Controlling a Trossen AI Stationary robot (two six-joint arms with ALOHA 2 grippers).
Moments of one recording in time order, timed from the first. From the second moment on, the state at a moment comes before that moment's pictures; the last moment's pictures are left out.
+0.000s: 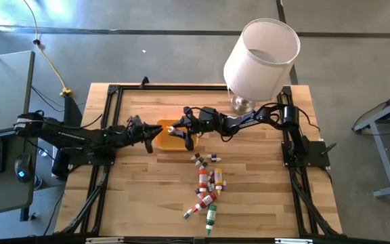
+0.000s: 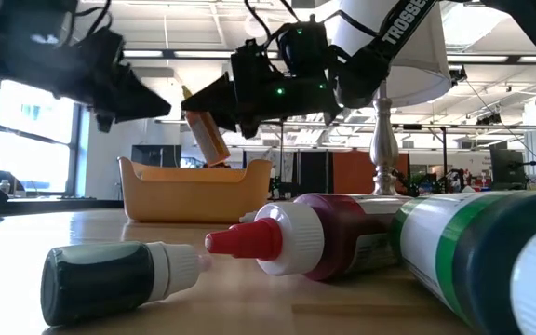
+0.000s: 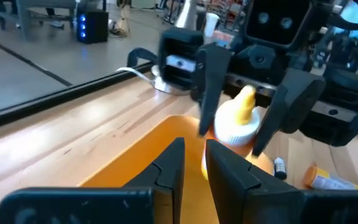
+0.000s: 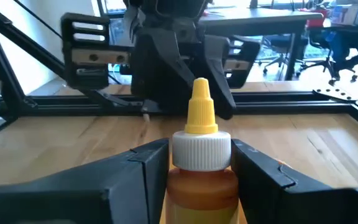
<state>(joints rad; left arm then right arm) -0.05 0.83 0.16 0.54 -0.48 -0.30 -0.18 2.07 1.18 0.79 -0.28 0.03</state>
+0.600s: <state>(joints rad) -0.05 1.07 0.36 0.46 -0.53 -0.23 -0.17 2.07 1.18 0.75 -0.24 0.00</state>
